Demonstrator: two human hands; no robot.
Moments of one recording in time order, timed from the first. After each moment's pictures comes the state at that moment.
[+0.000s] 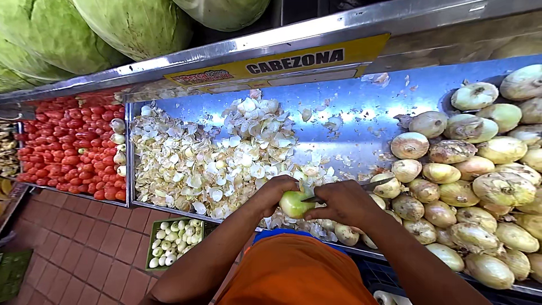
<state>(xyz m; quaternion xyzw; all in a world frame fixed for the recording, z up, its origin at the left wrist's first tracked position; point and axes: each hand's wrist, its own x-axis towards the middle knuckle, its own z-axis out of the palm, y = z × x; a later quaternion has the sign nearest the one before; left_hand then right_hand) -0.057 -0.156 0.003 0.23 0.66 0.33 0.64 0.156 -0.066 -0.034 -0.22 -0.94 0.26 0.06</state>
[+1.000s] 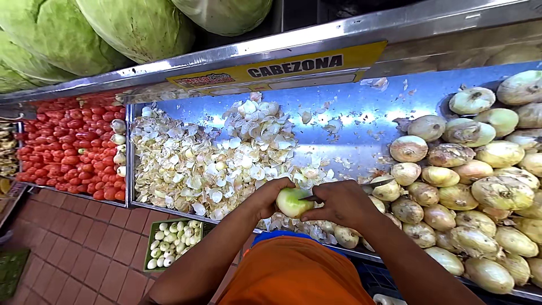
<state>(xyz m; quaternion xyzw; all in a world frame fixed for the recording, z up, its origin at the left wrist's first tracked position) -0.057 -0.153 0.016 0.11 0.65 0.33 0.67 0.150 -0.070 -0.025 -0.22 -0.94 0.22 0.13</state>
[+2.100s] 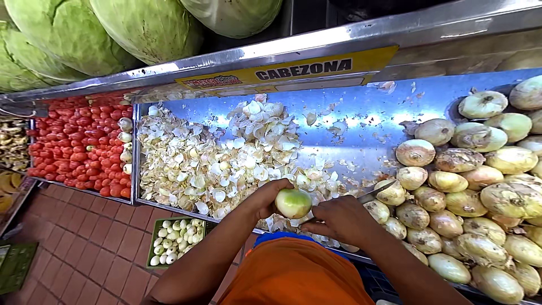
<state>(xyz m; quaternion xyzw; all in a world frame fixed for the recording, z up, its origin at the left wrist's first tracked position) -0.070 -0.154 0.014 0.10 0.66 0.30 0.68 0.154 -0.091 -0.042 -0.16 -0.96 0.20 0.14</state>
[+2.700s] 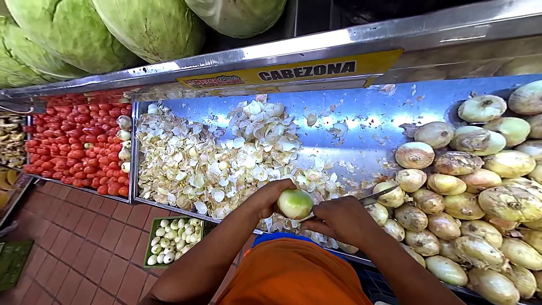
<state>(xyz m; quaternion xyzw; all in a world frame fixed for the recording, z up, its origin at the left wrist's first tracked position) -0.064 -0.148 0.020 0.11 0.69 0.28 0.66 0.153 -0.090 -0.043 -0.18 -0.95 0.19 0.15</state>
